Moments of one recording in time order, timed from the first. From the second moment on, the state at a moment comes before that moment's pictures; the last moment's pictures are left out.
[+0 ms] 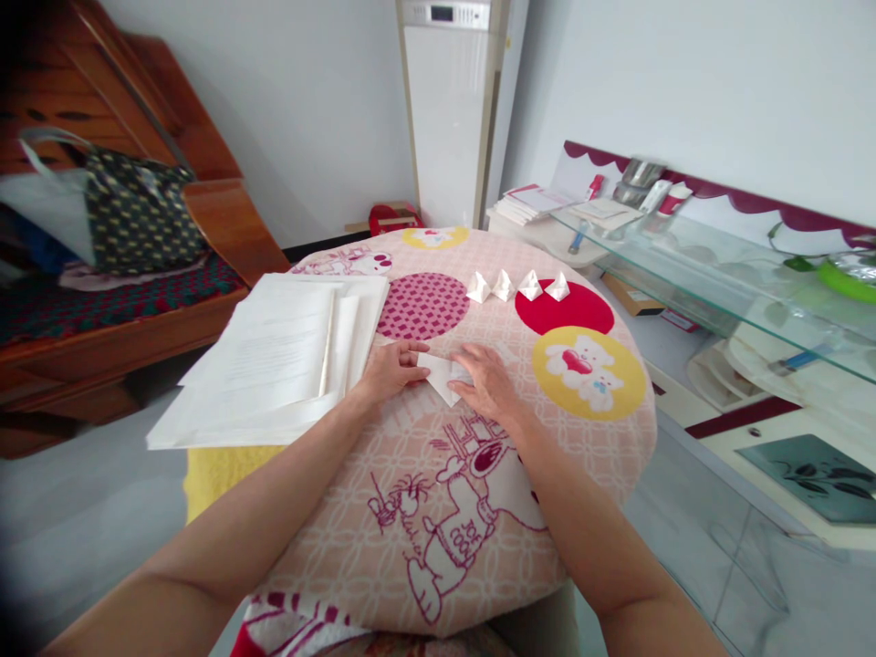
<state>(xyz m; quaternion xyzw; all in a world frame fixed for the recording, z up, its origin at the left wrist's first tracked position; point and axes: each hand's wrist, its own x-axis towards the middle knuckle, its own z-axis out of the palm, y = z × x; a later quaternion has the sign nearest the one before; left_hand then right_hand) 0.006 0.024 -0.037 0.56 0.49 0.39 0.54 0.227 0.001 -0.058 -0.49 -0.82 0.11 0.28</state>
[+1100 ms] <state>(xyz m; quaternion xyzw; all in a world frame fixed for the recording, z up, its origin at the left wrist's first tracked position) 0.009 -0.002 0.002 0.58 0.34 0.43 0.60 0.233 -0.022 -0.004 -0.47 -0.78 0.28 0.31</state>
